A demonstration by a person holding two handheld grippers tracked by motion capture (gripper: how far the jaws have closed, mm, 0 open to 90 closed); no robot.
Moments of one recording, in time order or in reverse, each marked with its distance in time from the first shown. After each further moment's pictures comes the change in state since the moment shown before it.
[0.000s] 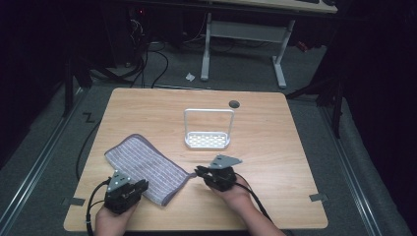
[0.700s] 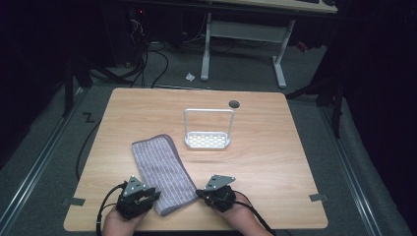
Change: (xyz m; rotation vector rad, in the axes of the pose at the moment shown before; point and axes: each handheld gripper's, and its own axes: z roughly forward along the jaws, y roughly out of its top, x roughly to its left) left arm -0.017 -0.007 0.009 0.059 -0.061 0.084; right arm 0.034 -0.038 -0.017 0.150 0.033 -0.059
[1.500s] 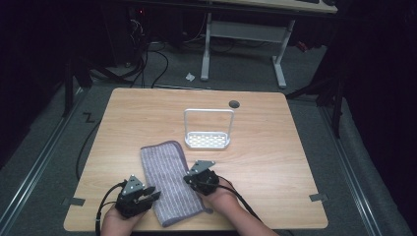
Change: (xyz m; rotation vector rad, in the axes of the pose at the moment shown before) left arm 0.001 -0.003 0.007 0.036 -0.077 0.038; right arm -0.013 0.036 0.045 0.046 -0.042 -0.032
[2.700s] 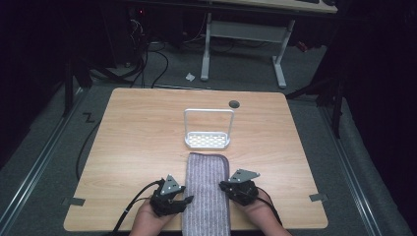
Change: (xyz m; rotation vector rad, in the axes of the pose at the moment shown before) left arm -0.055 0.035 0.057 0.019 -0.094 0.127; right arm -0.033 -0.077 -0.077 -0.010 -0.105 0.134
